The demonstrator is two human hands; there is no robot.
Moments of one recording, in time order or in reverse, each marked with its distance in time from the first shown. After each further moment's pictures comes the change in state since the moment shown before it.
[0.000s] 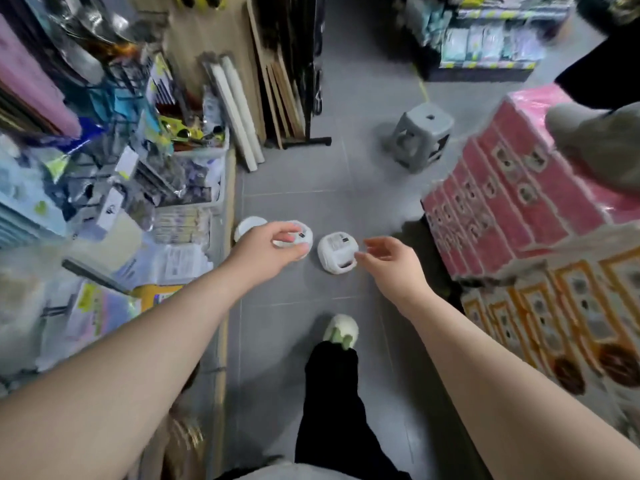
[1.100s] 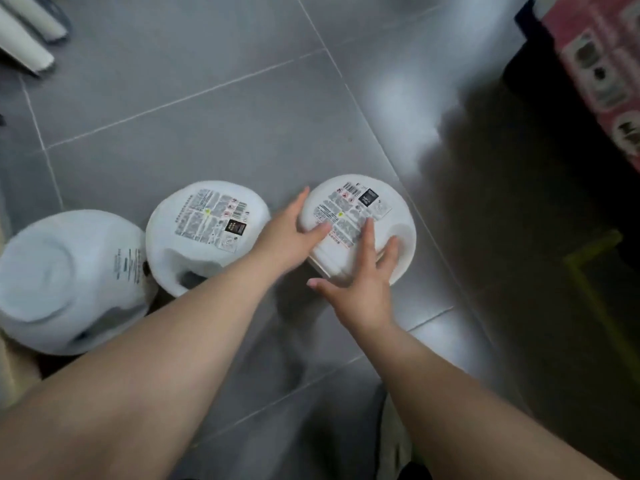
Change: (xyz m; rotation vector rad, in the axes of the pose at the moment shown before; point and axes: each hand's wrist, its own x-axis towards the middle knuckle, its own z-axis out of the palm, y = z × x) left_hand 0.600 -0.426 0.297 0.209 -0.407 -0.054; right_hand 0.477 0.426 0.342 -0.020 0.165 0.343
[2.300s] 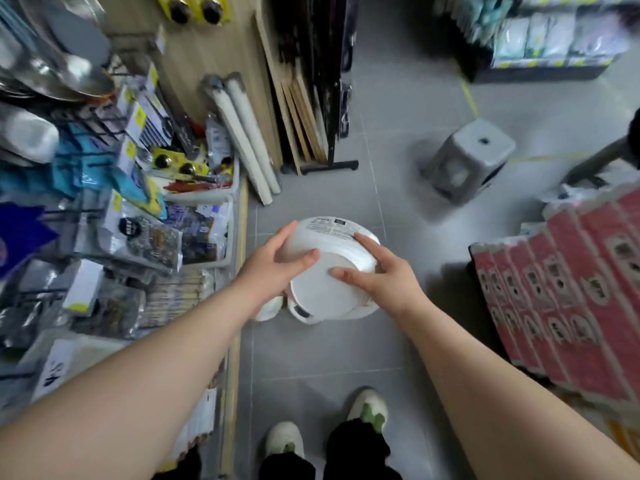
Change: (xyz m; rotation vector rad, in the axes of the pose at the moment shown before) left_hand -0.441 0.340 -0.286 -0.574 0.366 -0.077; right_hand -0.286 -0.422 -0.317 0.223 -0.481 -0.263
